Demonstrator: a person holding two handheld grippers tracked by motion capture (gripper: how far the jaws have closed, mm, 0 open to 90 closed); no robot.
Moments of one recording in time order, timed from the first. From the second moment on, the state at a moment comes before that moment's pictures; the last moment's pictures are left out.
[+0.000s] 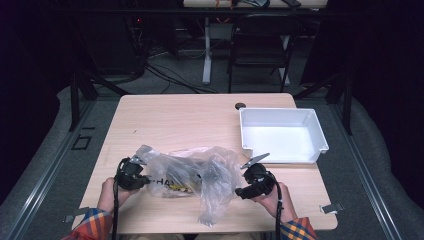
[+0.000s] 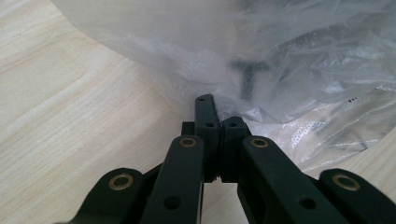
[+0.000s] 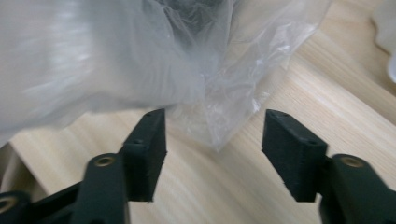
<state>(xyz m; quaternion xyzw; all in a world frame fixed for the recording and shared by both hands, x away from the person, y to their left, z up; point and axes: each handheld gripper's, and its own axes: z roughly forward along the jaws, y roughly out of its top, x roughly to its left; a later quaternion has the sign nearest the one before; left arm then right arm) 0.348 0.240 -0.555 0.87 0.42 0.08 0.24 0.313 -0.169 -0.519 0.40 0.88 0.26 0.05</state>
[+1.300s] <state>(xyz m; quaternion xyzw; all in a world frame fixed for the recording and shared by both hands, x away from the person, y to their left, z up) 0.314 0.240 -0.512 0.86 0.40 0.10 0.29 0.311 -0.133 -0.498 0.37 0.86 0.34 0.10</state>
